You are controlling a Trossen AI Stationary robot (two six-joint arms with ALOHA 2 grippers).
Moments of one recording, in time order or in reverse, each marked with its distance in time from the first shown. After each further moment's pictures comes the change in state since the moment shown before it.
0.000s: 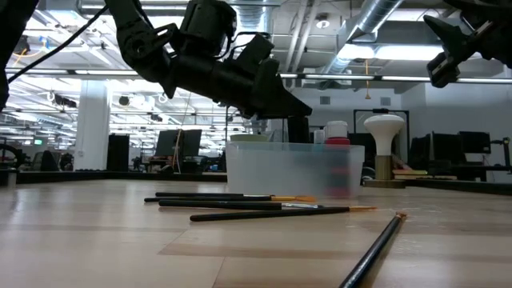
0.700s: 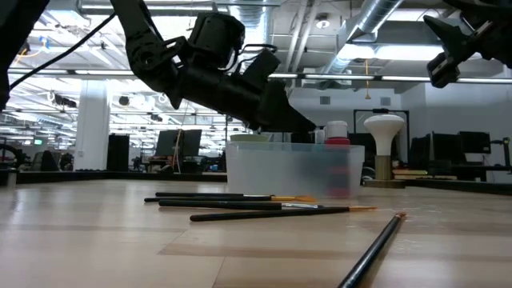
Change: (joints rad) left arm 0.018 0.072 0.032 -0.003 0.008 0.010; right arm 0.000 0.000 0.000 -0.001 0.000 0.000
